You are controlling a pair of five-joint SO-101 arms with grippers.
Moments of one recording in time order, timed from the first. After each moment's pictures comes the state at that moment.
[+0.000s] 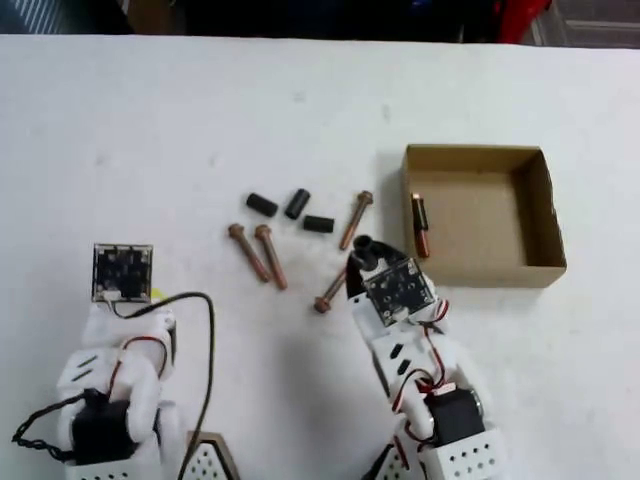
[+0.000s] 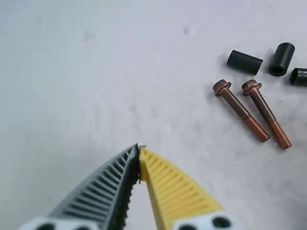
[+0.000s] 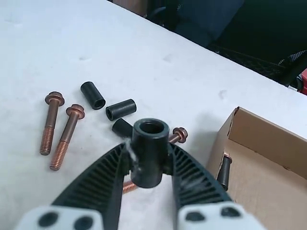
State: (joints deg) left arm -14.2 -103.2 78.7 73.5 -6.7; right arm -21.8 -102.5 91.0 39.5 17.1
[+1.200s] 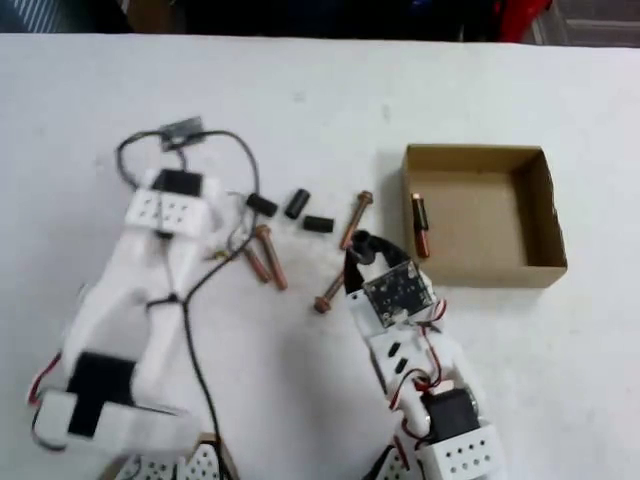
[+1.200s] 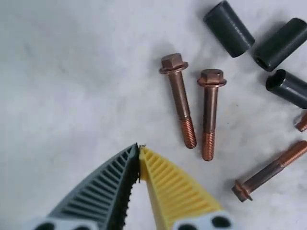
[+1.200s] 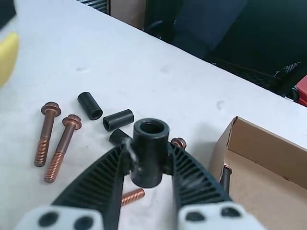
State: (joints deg) left arm 4.6 -1.7 20.5 73.5 31.6; right arm -21.8 -102.5 96.4 32.0 17.1
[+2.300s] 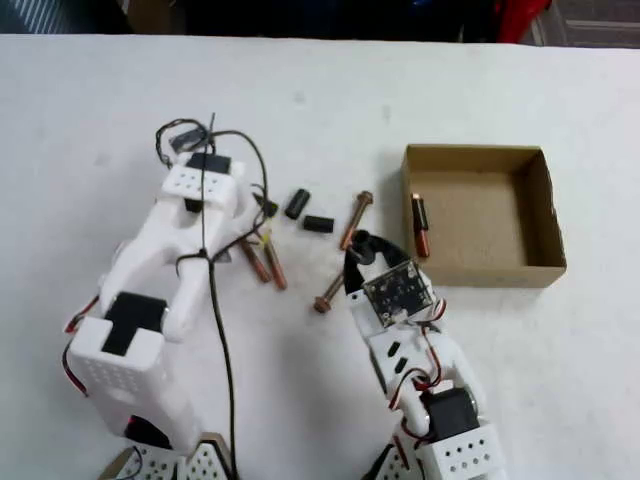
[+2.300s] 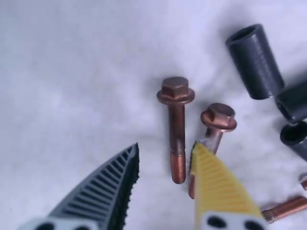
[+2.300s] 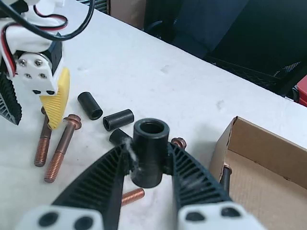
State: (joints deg) left arm 5.1 16.9 9.1 73.4 43.4; right arm -21.8 -102.5 96.4 32.0 17.1
